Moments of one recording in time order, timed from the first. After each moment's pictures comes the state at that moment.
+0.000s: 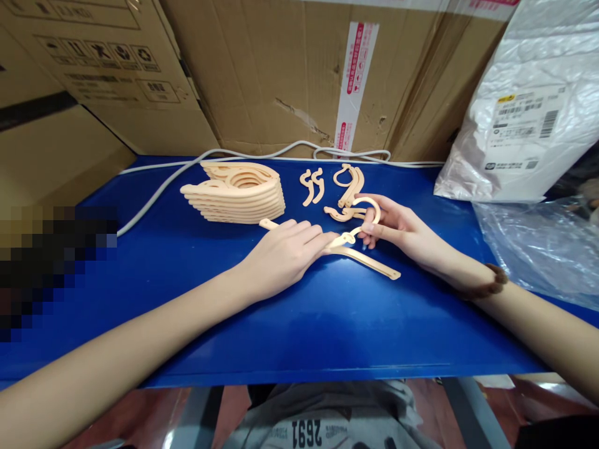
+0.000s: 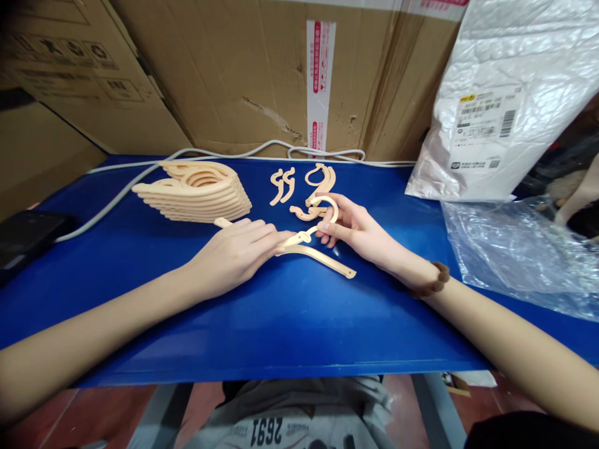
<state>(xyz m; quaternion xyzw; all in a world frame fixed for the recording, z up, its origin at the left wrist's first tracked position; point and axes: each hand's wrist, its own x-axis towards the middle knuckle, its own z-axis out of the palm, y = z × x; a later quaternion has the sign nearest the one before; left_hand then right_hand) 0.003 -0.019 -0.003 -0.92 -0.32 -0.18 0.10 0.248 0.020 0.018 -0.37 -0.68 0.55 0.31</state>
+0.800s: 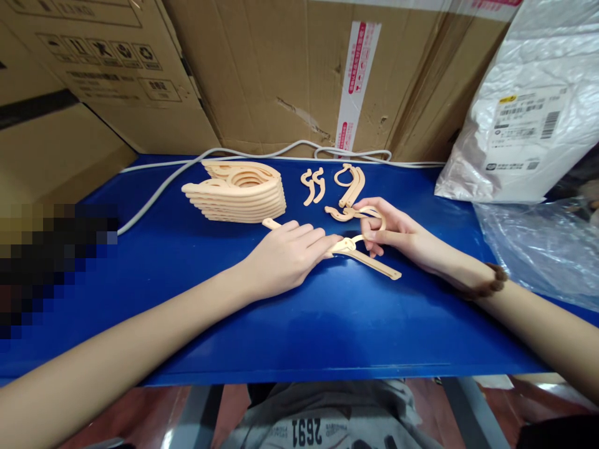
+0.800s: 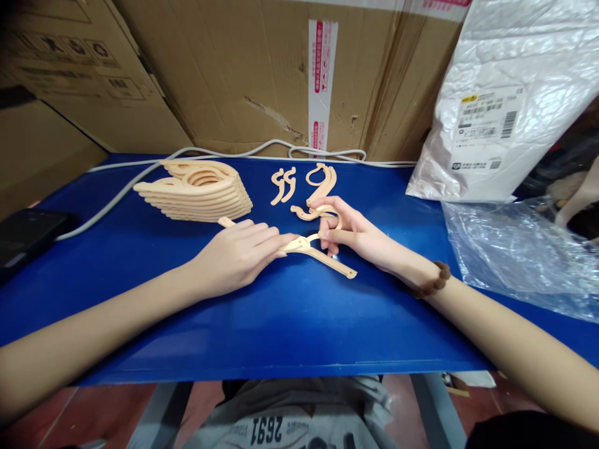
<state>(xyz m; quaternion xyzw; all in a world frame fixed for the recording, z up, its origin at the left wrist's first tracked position) 0.004 -0.021 -0.002 -0.93 -0.29 -0.19 0.15 0.250 0.019 0.018 -0.30 -0.67 0.62 0.27</state>
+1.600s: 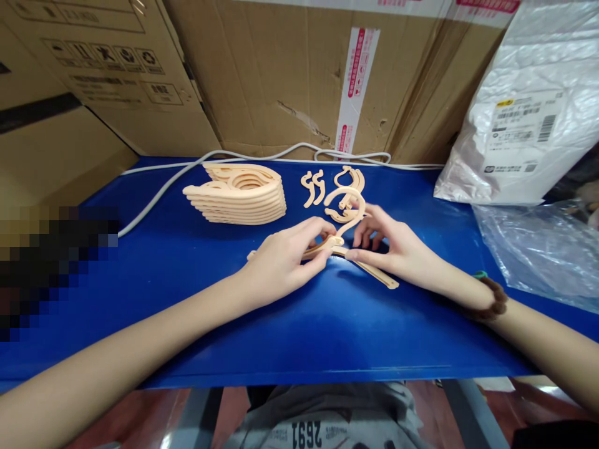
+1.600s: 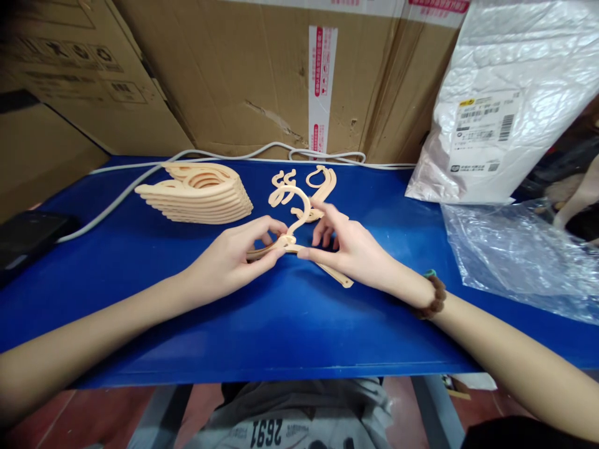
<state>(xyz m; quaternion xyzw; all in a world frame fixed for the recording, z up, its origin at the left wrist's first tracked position) 0.008 -0.030 0.010 -0.83 -0.41 -0.30 -0.22 0.238 0.000 0.024 -0.37 -0.84 0.31 0.24</state>
